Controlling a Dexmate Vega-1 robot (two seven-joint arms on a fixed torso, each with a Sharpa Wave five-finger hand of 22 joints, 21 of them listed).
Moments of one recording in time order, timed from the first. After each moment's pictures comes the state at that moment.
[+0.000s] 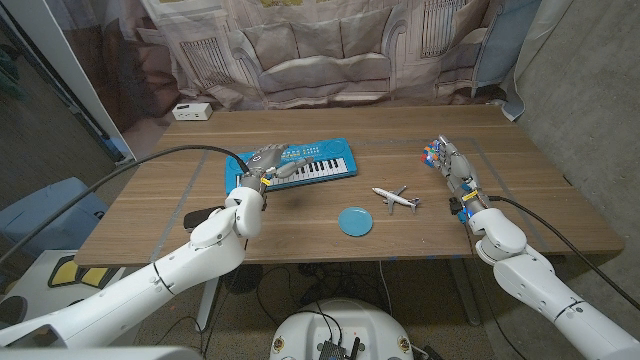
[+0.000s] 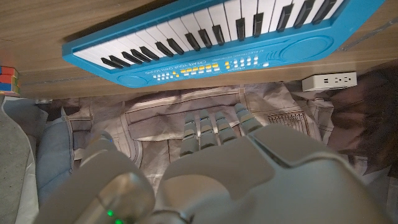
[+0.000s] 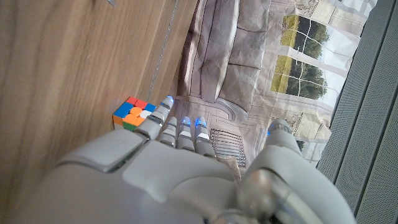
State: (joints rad) left arm 0.95 0.81 0.65 -2.12 0.47 0.75 0.26; left_hand 0.19 0.03 0.16 -0.07 0.22 0.18 0.02 0.18 0.18 0.16 0.04 0.21 0.20 0.03 0.04 0.18 0.18 -0.01 0.13 0.21 0.18; right arm -1.20 -0.65 -0.24 -1.67 0.60 0.33 -0.15; right_hand 0.28 0.06 0.23 -0.14 0.18 0.16 0.11 0.19 0.18 0.07 0.14 0.22 0.19 -0.02 0.10 0.21 0.21 0.23 0.01 0.21 0.17
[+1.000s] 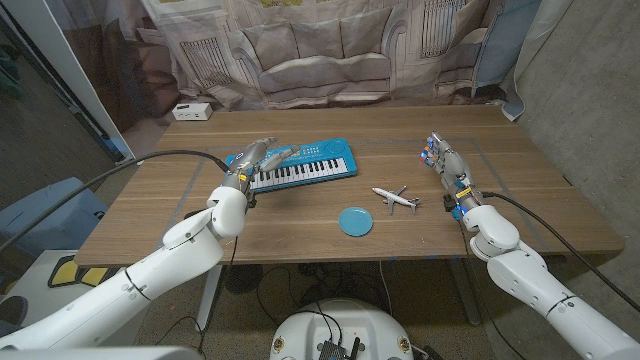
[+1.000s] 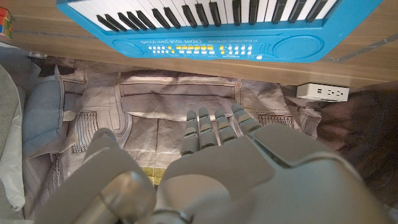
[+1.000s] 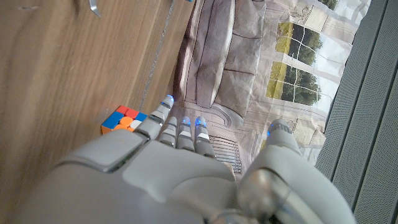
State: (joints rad) left arm 1.08 0.84 0.45 -2.14 0.25 0.56 0.37; left_hand 0.20 0.03 0.16 -0.08 0.22 0.22 0.06 0.19 0.18 0.20 0.04 0.22 0.20 0.07 0.04 0.19 0.18 0.03 0.06 0.21 0.18; right arm -1.16 -0.63 -0.27 -1.65 0.57 0.33 -0.14; right_hand 0.28 0.06 0.23 -0.14 0.18 0.16 0.11 0.19 0.18 0.07 0.14 0.22 0.19 -0.01 0.09 0.21 0.21 0.23 0.00 0.21 0.17
